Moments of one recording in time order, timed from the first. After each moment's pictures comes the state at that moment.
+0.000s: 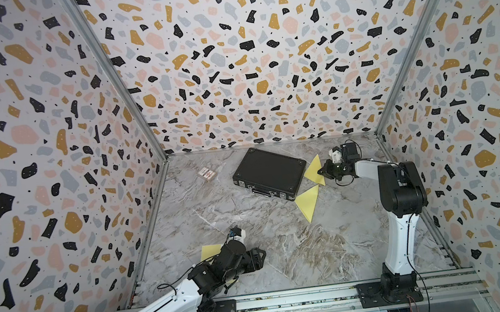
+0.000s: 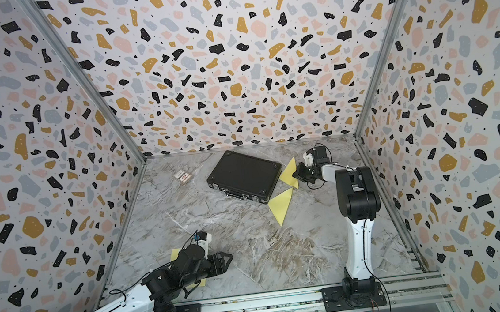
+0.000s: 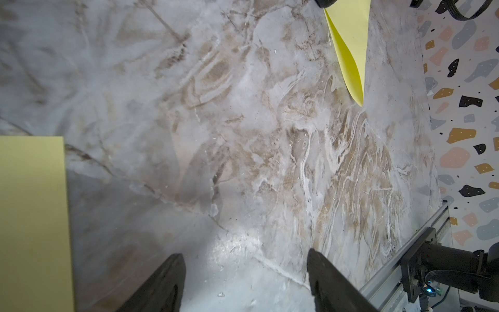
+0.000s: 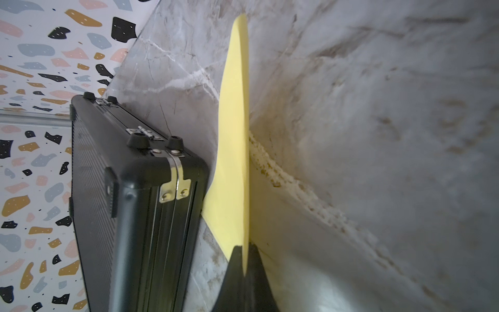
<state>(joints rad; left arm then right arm) -0.83 0.76 0.22 -0.22 0.03 -0.88 0.07 2.13 1.39 -0.14 -0.57 0.51</state>
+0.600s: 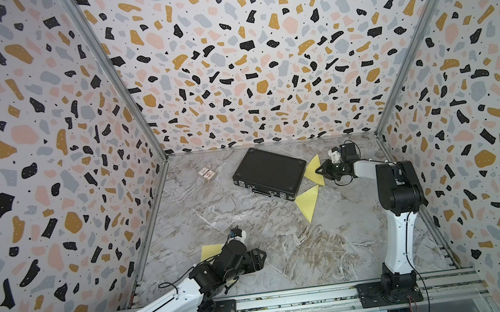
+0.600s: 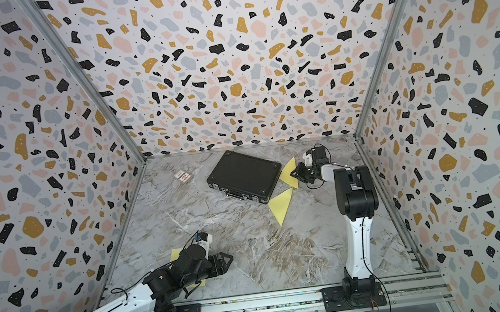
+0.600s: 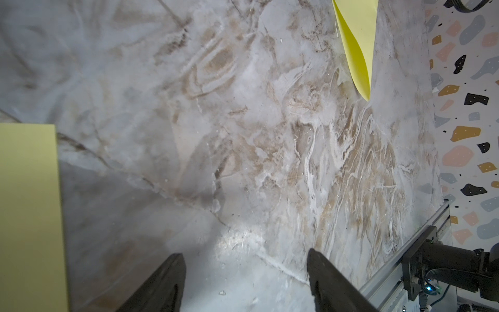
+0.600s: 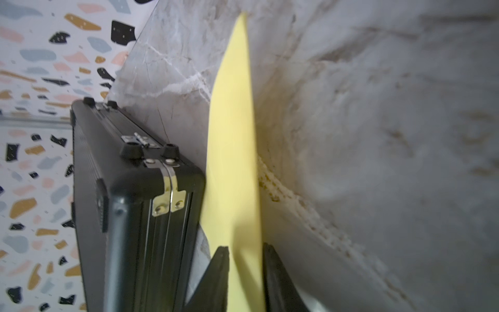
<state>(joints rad) -0.83 0.78 0.21 -0.22 0.04 -0.90 0.07 2.17 1.42 -0.13 -0.58 0.52</state>
